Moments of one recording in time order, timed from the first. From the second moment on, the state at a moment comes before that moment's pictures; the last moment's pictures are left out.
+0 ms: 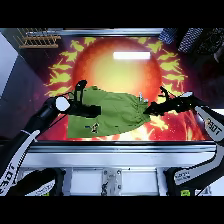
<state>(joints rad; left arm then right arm) -0.39 -1.22 0.92 1.04 -0.90 -1.59 -0.20 -1.73 1.08 -0.67 1.23 0.96</state>
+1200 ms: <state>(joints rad) -0.74 -1.94 1.55 0.97 -0.83 -1.61 0.09 -1.27 1.48 -1.13 1.63 1.47</state>
